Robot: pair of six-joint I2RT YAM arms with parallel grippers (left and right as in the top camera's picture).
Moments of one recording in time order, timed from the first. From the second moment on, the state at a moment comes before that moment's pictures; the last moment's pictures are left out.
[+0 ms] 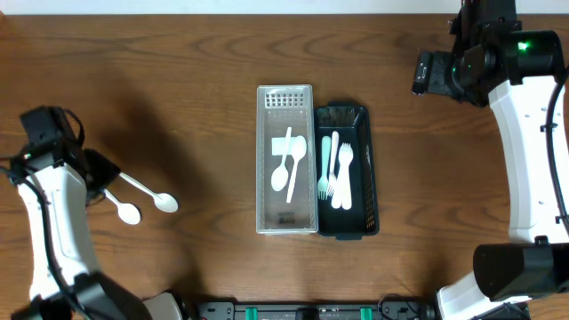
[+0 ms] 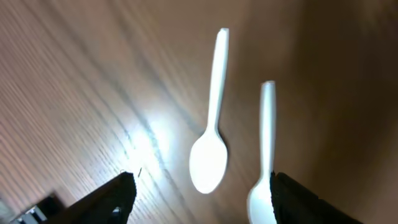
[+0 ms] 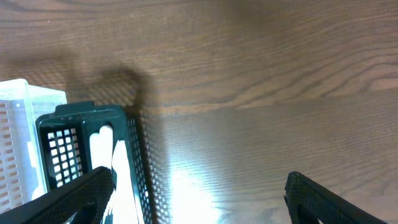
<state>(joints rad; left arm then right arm) 0.49 1.46 1.10 -0.97 -0.17 -0.46 0.07 1.75 1.92 -1.32 0.07 0.25</state>
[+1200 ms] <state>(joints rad) 0.55 1.84 1.07 -0.79 -0.07 -0.44 0.07 1.75 1.92 -1.33 0.07 0.25</state>
